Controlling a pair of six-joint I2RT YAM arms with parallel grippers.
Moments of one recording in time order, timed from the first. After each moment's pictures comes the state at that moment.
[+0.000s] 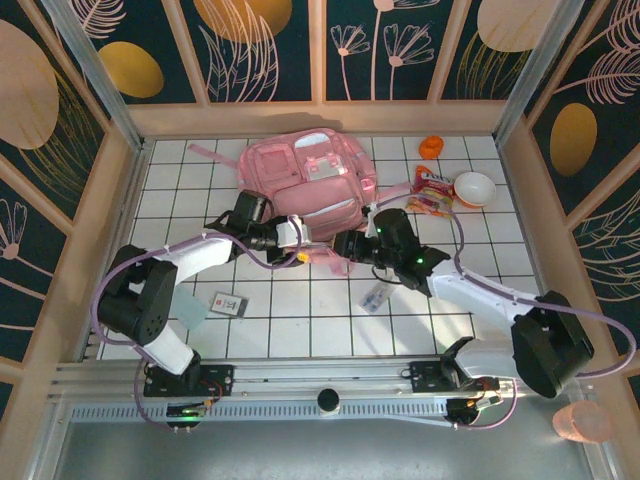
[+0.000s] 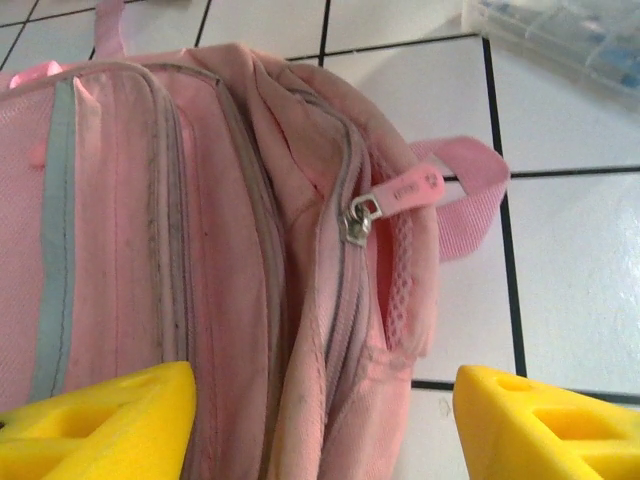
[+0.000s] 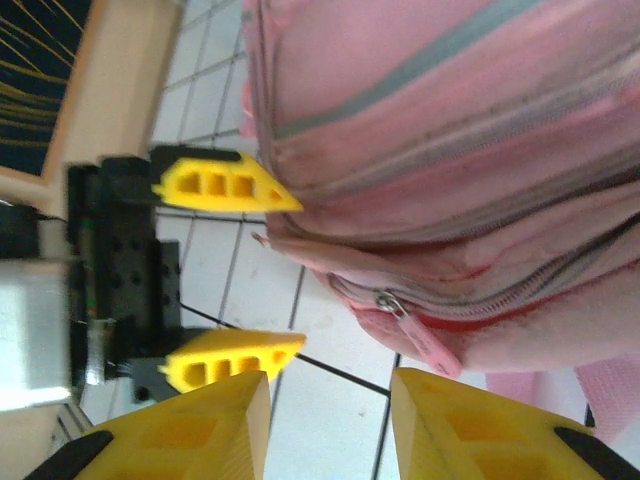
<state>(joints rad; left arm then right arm) -0.46 1.64 0.89 -0.07 0.64 0.86 0.68 1.27 0.70 0.00 -0.24 0.75</state>
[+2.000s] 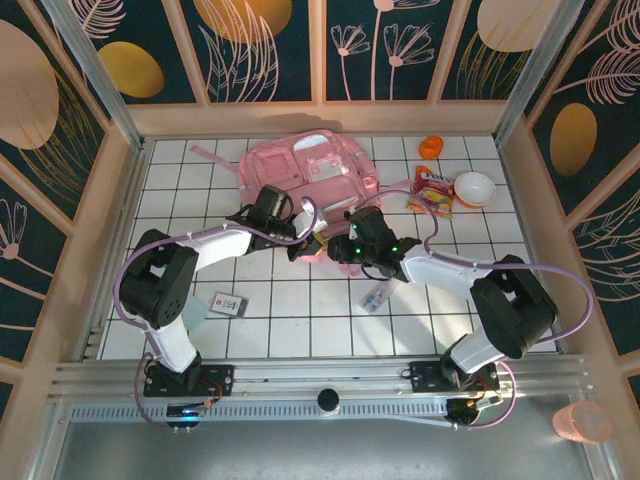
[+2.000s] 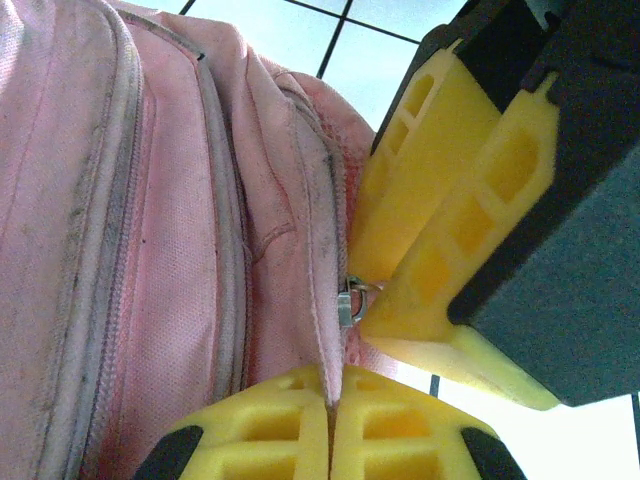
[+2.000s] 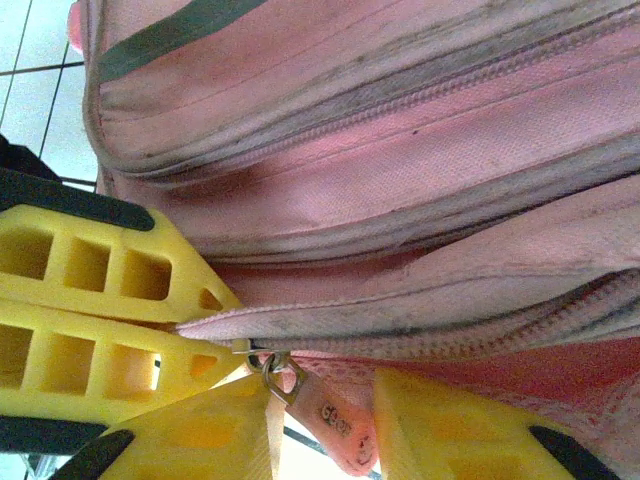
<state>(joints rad) -0.54 1.77 1.01 -0.08 0.70 0.40 0.71 1.51 0.80 -0.05 -0.12 0.62</state>
